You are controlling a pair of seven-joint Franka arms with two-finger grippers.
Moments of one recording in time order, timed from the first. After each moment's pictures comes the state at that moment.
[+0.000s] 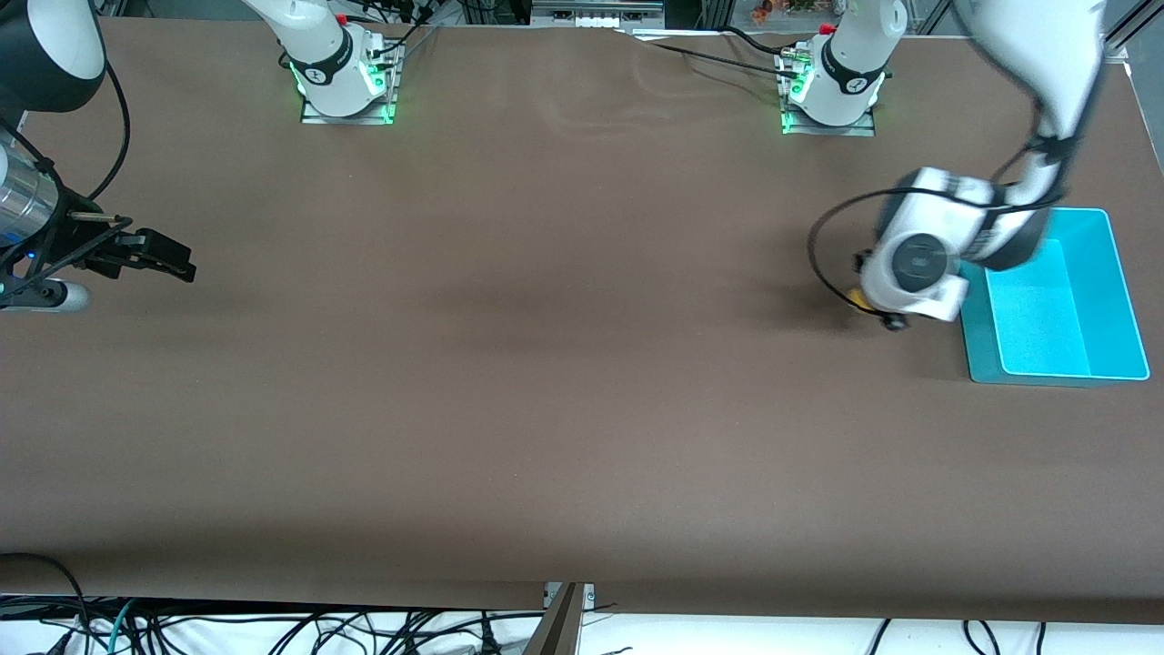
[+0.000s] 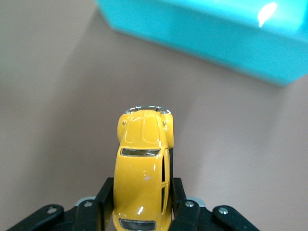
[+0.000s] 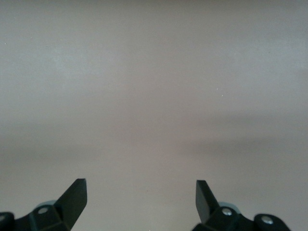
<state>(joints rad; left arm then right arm) 0.19 0.30 -0.29 -2.05 0.38 2.03 -2.31 0.01 0.14 0.02 -1.55 0.00 1.66 0.06</state>
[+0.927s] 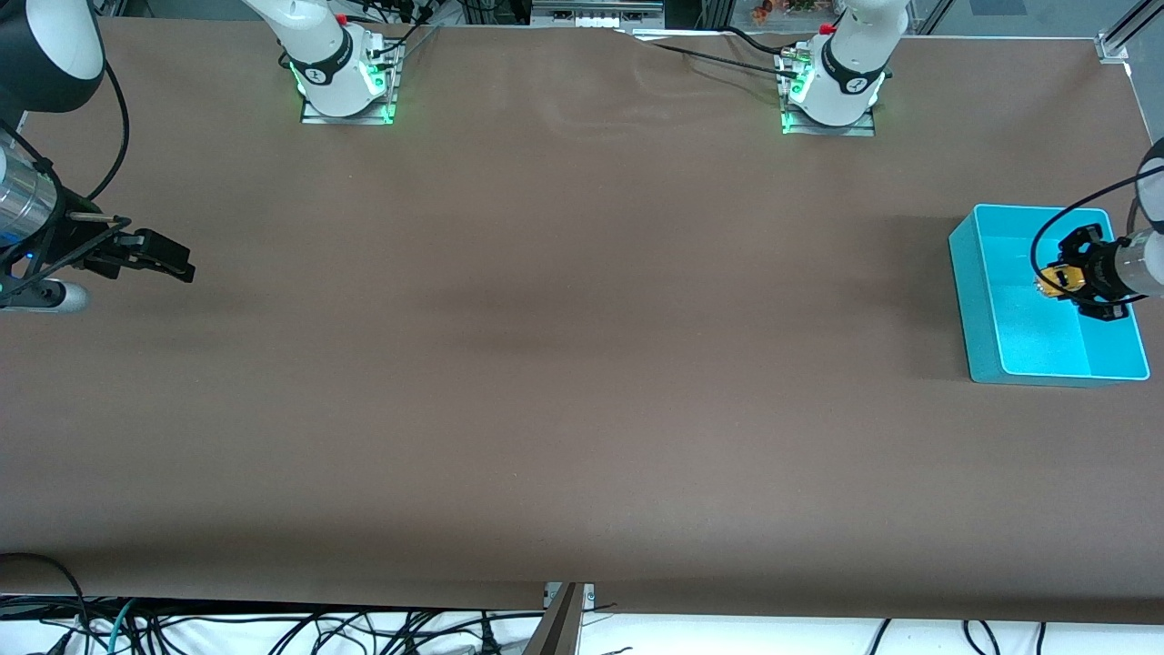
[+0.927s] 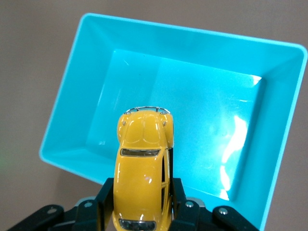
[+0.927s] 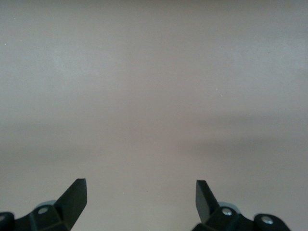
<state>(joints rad) 0.59 0.25 -0.27 -1.96 0.30 2.00 -1.64 0.01 0.14 0.01 -1.55 0.00 1.66 0.06</state>
